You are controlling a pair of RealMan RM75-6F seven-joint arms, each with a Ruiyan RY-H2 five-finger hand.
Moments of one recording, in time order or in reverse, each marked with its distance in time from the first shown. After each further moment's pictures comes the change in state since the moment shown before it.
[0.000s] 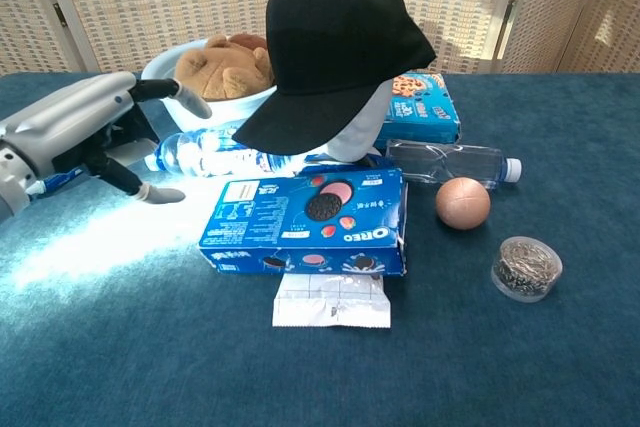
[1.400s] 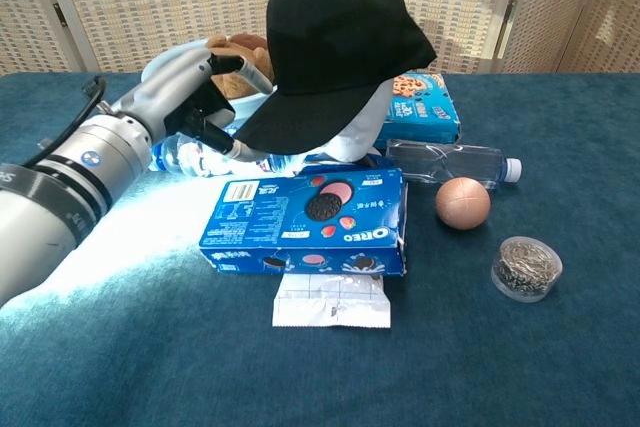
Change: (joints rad) left arm -0.182 -0.219 -0.159 0.107 -0.269 -0.043 0.003; right arm -0.010 0.014 0.000 0.002 0.007 0.002 0.011
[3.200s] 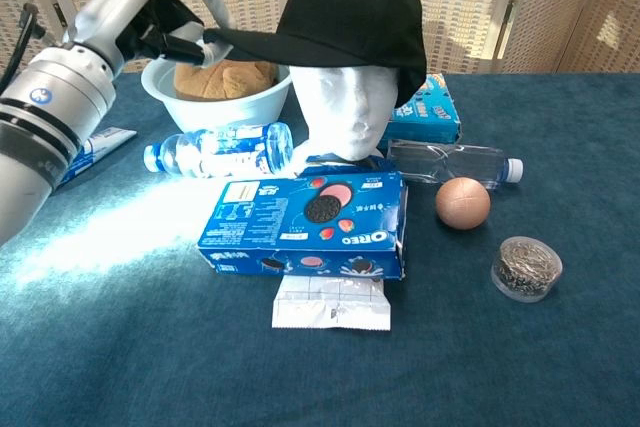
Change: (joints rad) left arm -0.042 0.057 -0.037 0.060 0.133 0.153 -0.252; right arm 0.006 0.007 0.007 -0.021 0.002 -0.006 -0.024
